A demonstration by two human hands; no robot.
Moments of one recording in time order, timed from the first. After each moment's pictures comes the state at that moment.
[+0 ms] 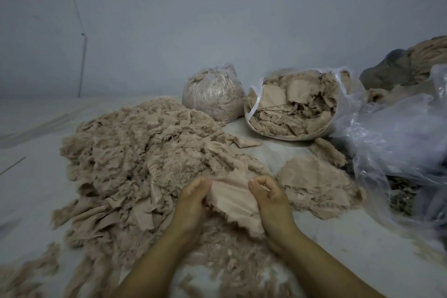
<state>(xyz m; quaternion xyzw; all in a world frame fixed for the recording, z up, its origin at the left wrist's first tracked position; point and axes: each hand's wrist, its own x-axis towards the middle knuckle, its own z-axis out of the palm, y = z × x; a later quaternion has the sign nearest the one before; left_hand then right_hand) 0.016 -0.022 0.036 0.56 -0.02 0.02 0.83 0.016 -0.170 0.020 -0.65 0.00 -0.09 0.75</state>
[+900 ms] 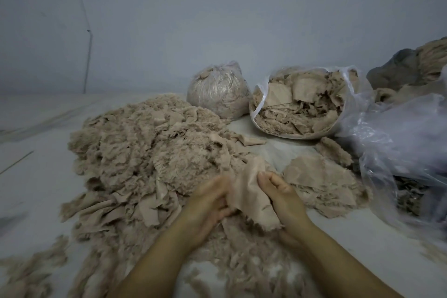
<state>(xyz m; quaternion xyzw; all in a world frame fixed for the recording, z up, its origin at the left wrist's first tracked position) 0.015 -0.017 0.032 0.55 -0.01 -0.14 0.82 0.006 -0.180 0.037 -0.61 -0.05 -0.02 0.79</state>
